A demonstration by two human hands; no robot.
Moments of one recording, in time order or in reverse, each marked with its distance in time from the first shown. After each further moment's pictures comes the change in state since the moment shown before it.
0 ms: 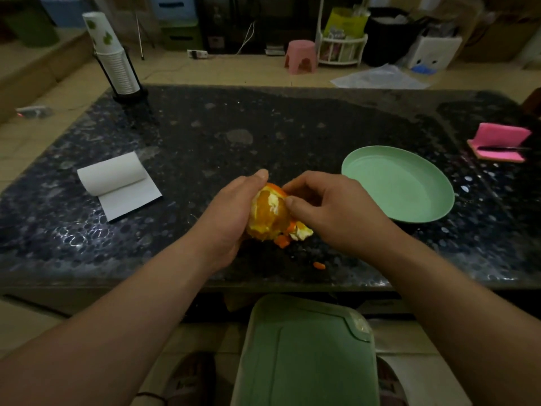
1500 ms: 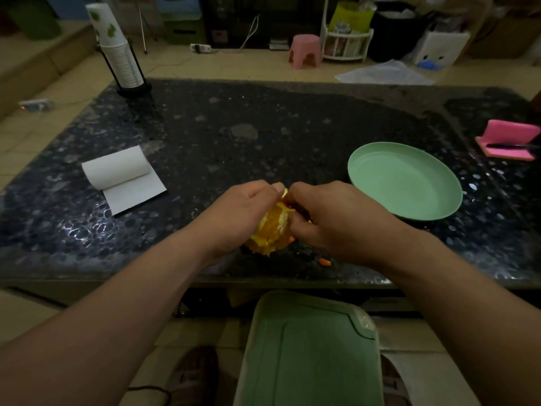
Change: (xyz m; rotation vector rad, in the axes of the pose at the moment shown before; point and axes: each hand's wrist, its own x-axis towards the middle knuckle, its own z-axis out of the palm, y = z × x) left_hand -0.008 0.007 -0.012 0.465 -0.113 0.122; right_hand -0.002 -0.013 0.001 -0.506 -0.163 -0.298
